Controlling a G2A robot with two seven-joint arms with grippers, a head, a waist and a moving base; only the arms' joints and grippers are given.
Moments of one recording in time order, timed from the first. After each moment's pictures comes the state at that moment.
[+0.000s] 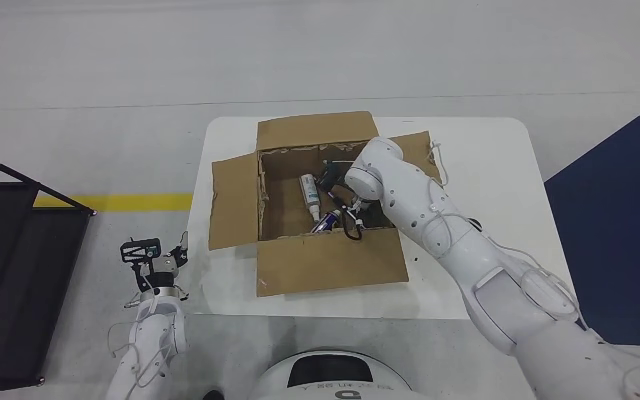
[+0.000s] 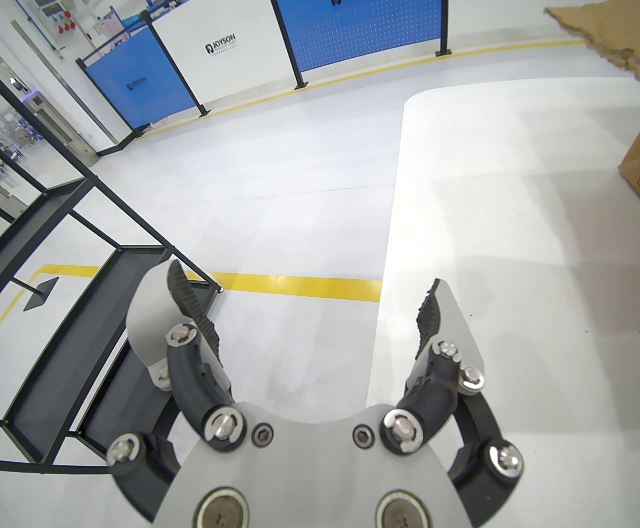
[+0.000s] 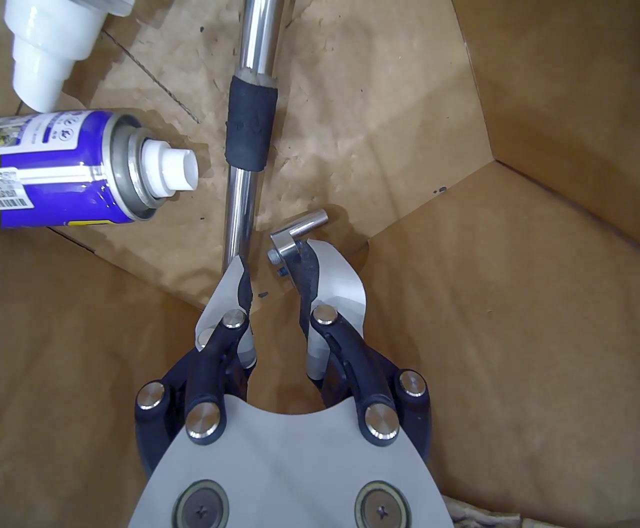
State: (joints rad) left arm 1.86 -1.29 -1.59 -1.55 1.42 0.30 0.22; right arm -0.64 -1.42 0.64 -1.04 -1.05 -0.30 1.45
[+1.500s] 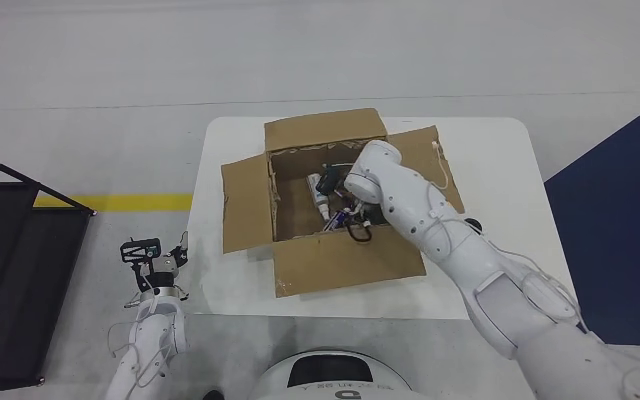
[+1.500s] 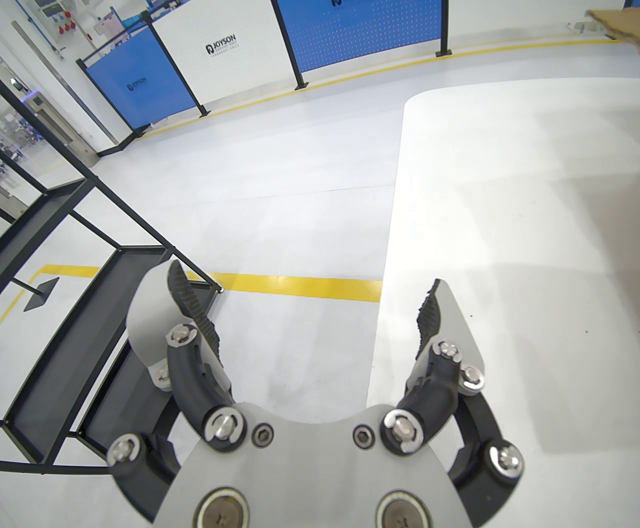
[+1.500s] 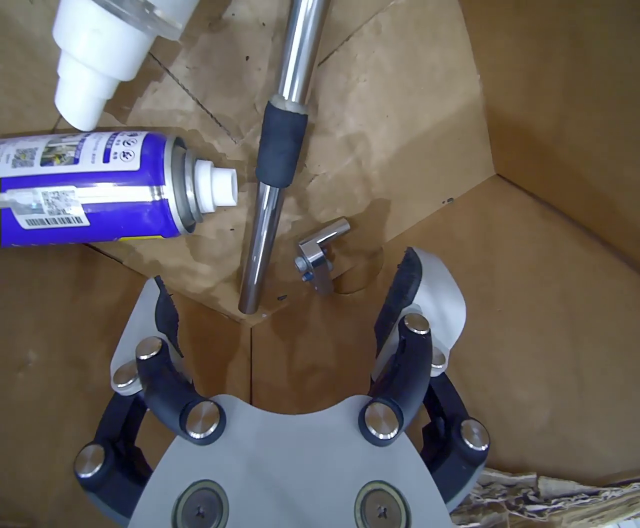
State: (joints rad) left arm 1.86 -1.29 -1.59 -1.55 1.42 0.30 0.22; right arm -0.66 -1.42 0.63 -1.07 -1.12 -0.34 1.47
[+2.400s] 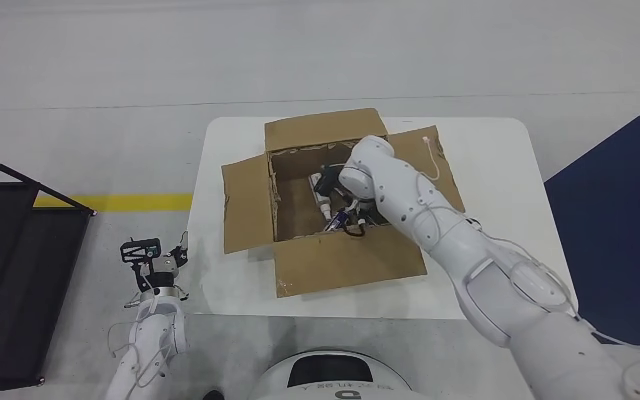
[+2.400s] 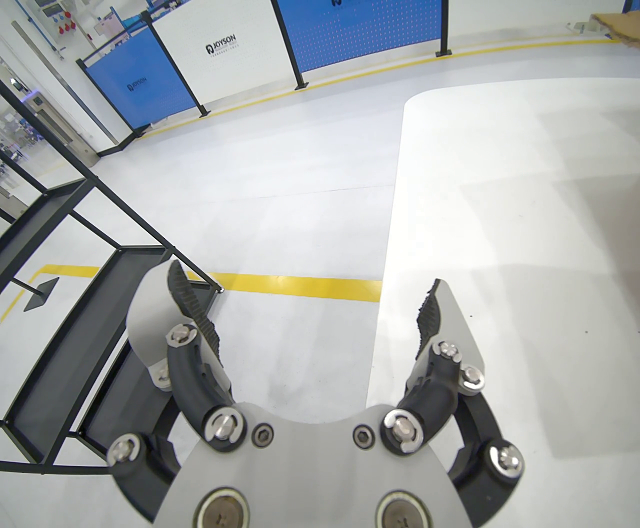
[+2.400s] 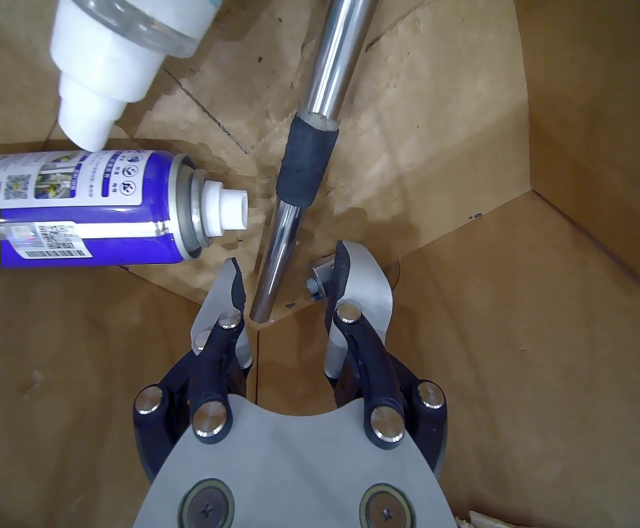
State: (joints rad) left arm 1.86 -1.29 -1.59 -1.55 1.42 0.30 0.22; right arm -0.58 -1.47 0.57 -0.90 -1.03 -0.34 1.46
